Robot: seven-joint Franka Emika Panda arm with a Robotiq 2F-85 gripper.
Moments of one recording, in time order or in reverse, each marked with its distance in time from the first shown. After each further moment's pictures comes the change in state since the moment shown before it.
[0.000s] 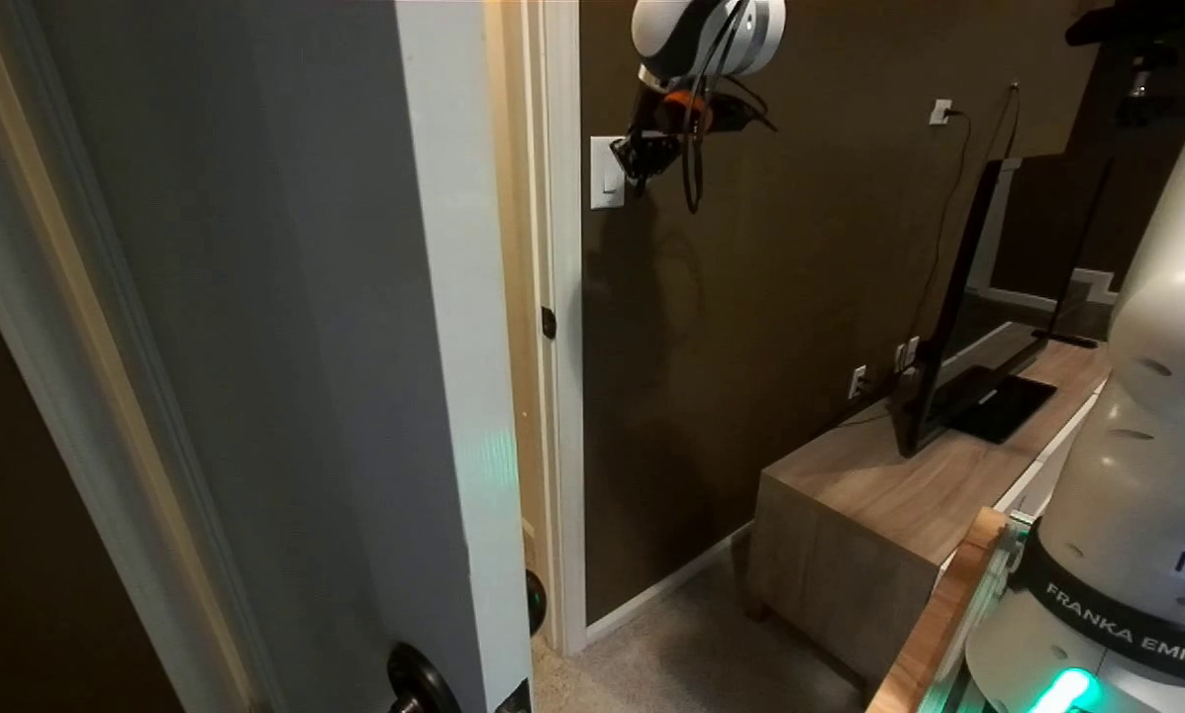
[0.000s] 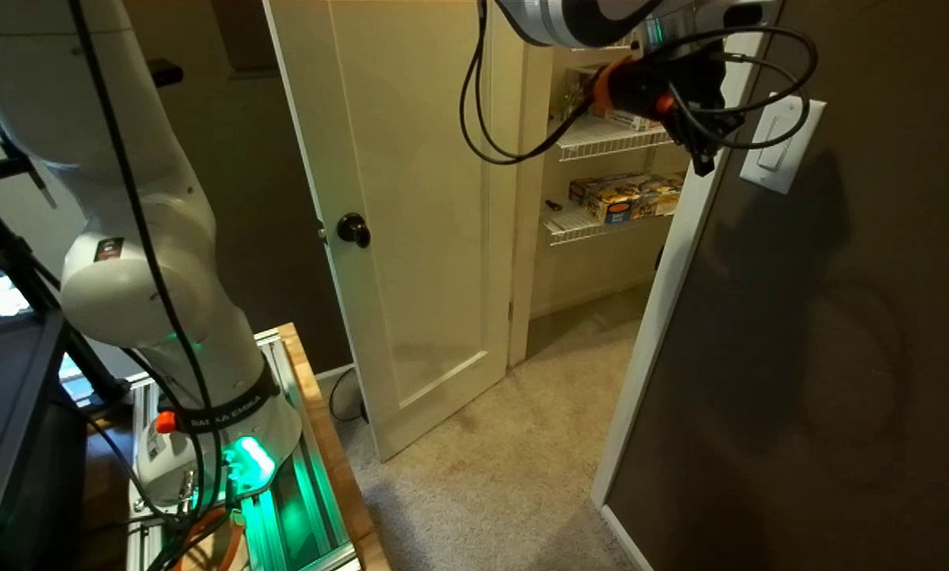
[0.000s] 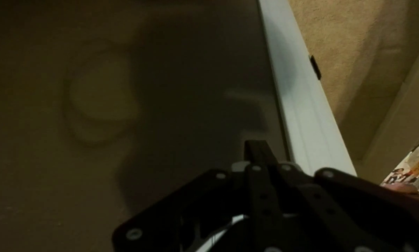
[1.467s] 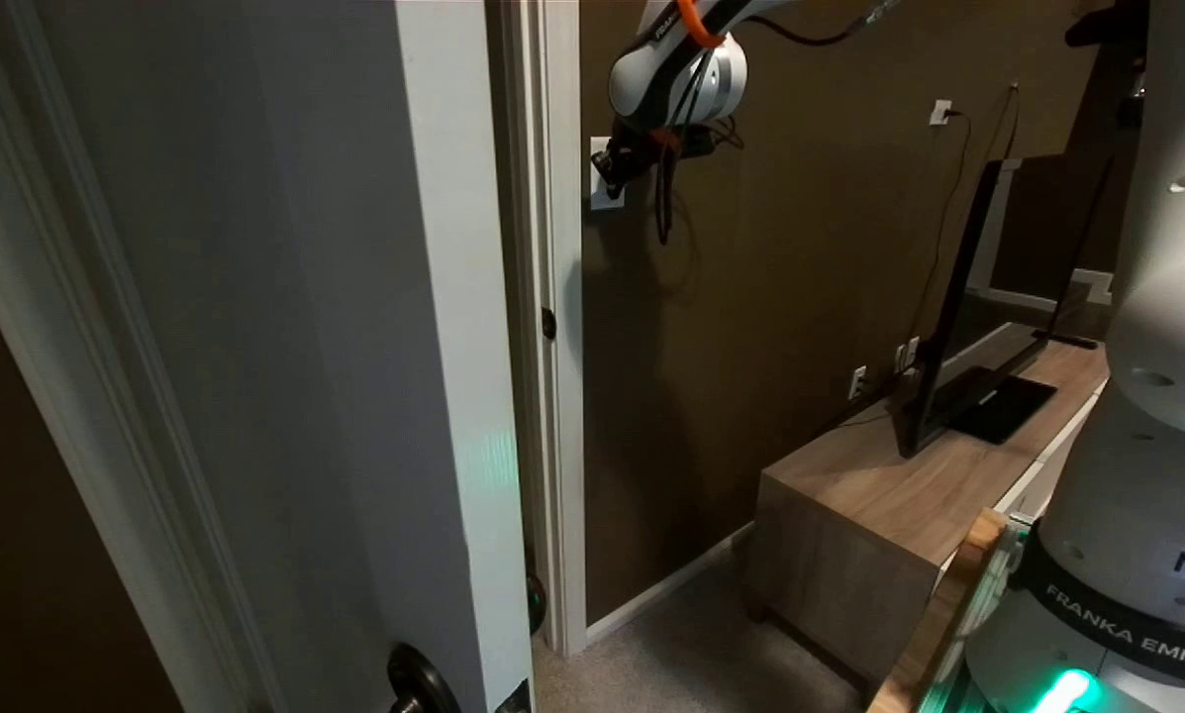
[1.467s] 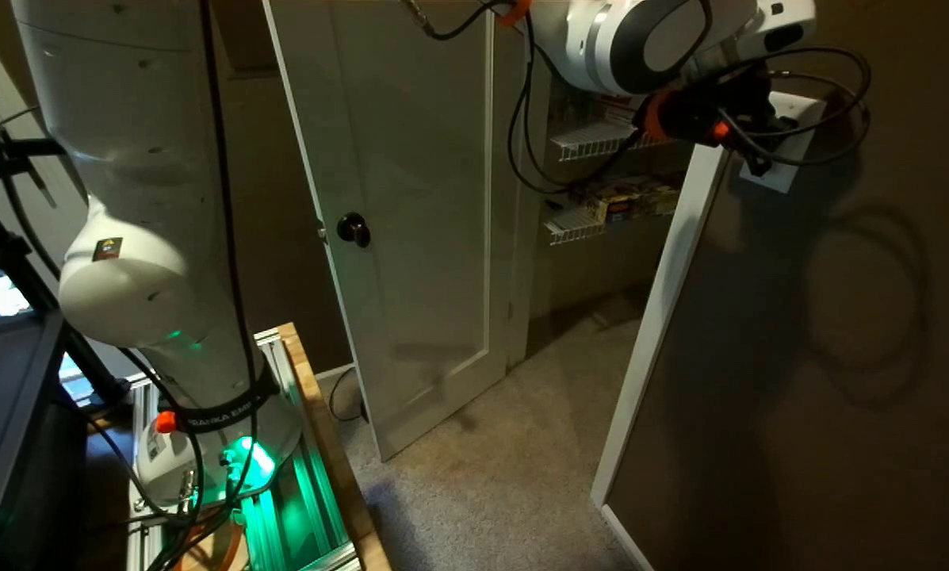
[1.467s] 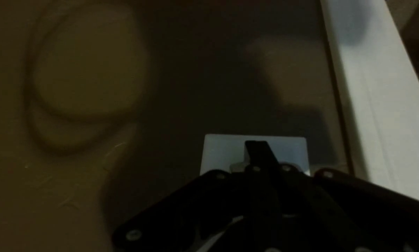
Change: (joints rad) arm -0.010 0.208 -0.010 0.149 -0.034 0.234 -0.012
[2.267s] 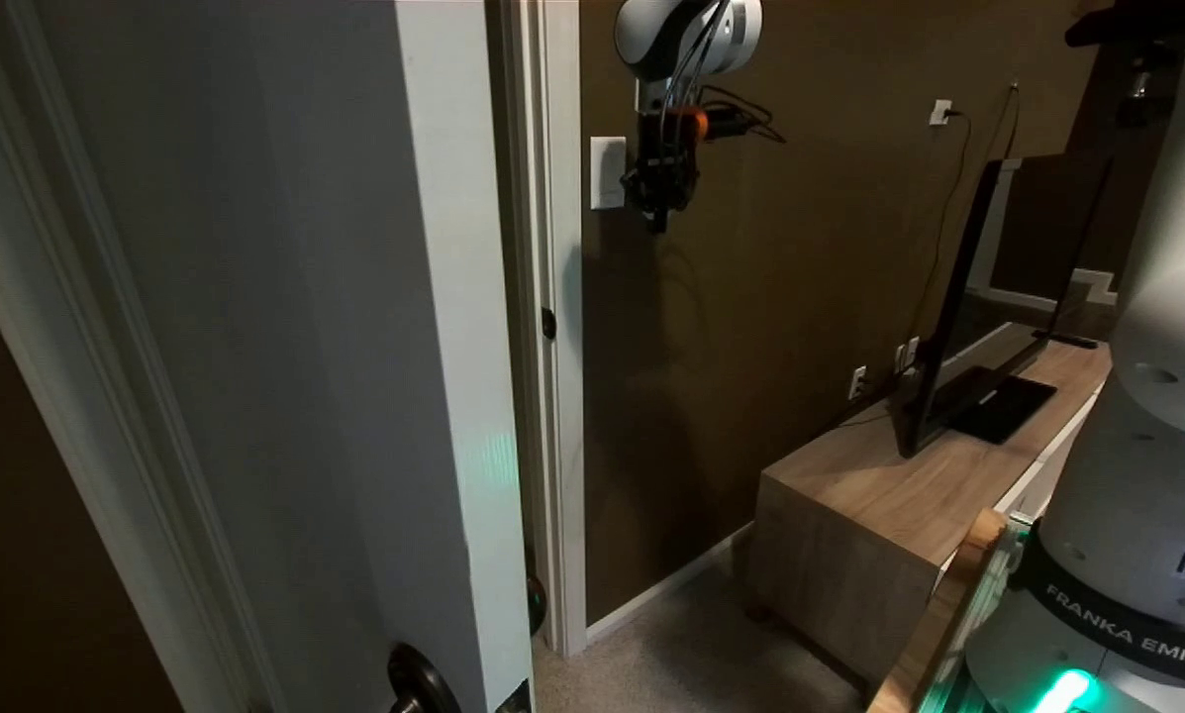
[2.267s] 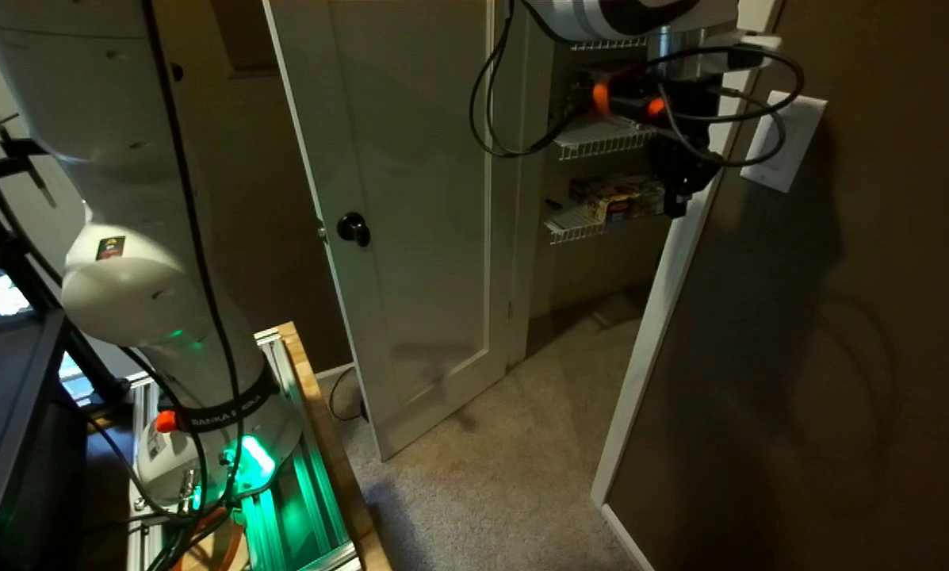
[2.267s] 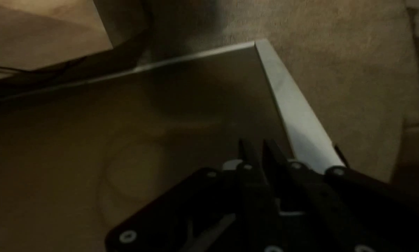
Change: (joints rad) arm 0.022 -0.116 -0.006 -0.010 -0.007 -0.641 0.126
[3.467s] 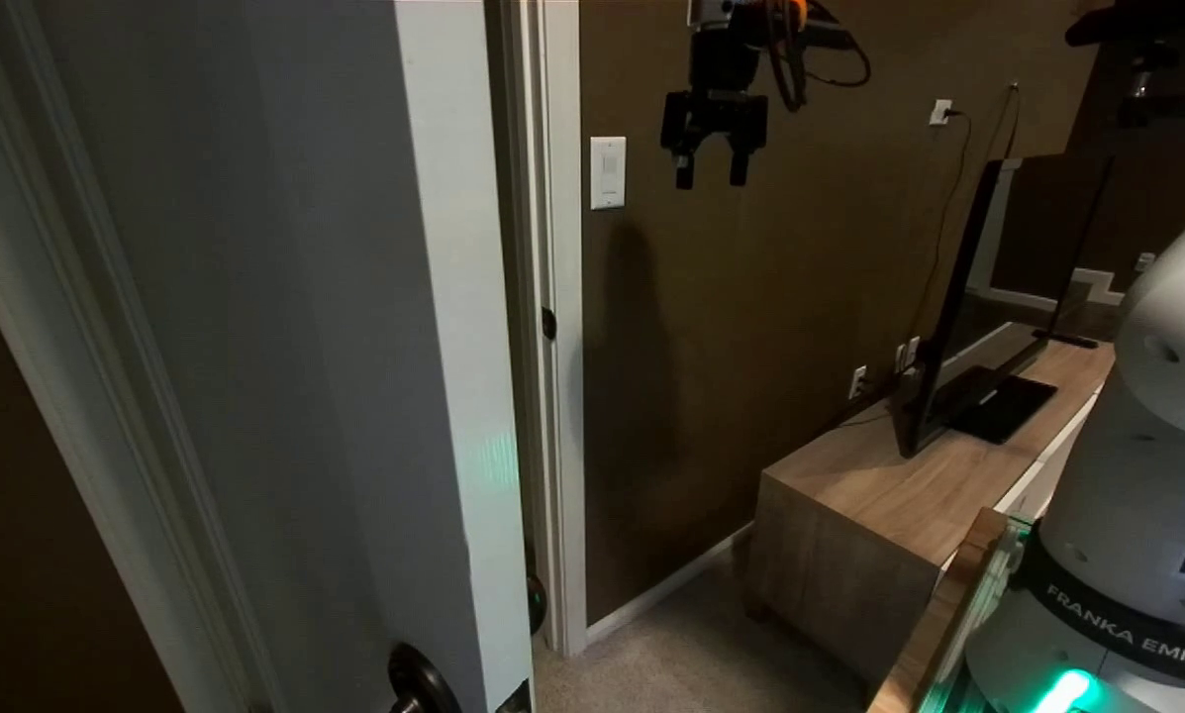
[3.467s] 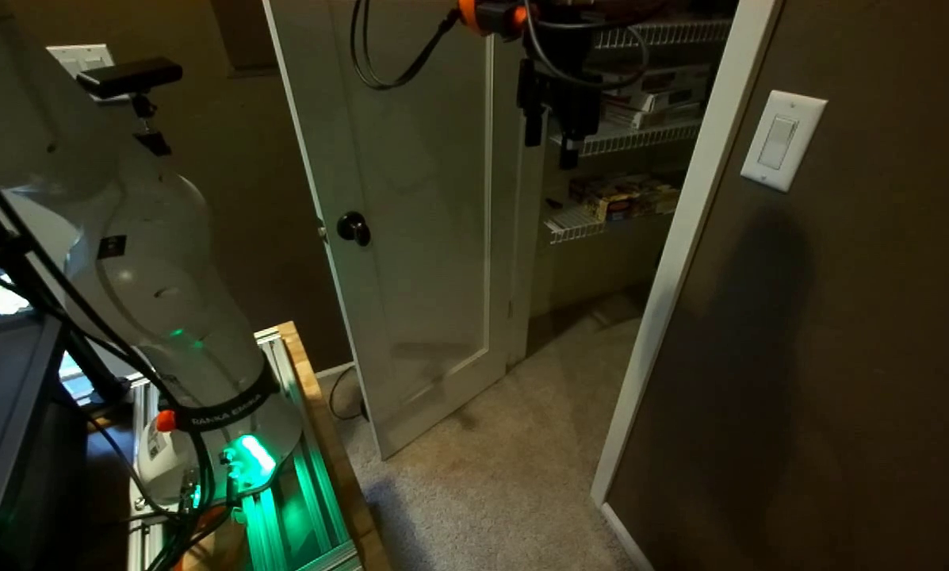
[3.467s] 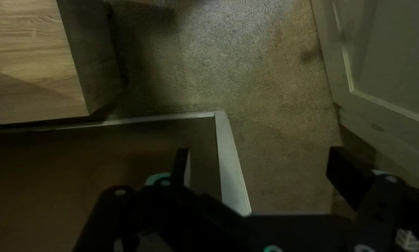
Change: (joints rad) arm 0.017 -0.458 0.062 -0.293 0.061 -0.306 -0.105
